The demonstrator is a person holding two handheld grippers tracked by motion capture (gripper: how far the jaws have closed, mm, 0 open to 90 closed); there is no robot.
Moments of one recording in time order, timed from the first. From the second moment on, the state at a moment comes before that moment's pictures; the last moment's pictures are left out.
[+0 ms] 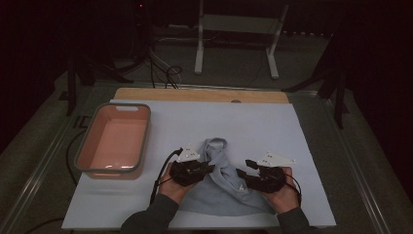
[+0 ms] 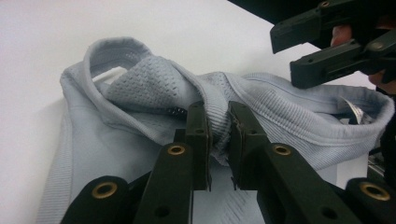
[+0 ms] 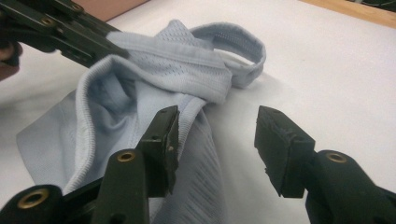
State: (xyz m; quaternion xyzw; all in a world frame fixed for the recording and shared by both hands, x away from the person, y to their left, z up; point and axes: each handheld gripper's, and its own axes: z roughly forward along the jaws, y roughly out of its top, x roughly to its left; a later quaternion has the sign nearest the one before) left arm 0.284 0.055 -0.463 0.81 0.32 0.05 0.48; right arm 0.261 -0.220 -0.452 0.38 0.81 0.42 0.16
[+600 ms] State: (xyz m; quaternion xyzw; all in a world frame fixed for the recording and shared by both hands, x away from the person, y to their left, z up) left arm 0.269 0.085 -0.462 0.81 0.33 0.05 0.49; right arm 0.262 -0.211 -0.465 0.38 0.83 0.39 0.16
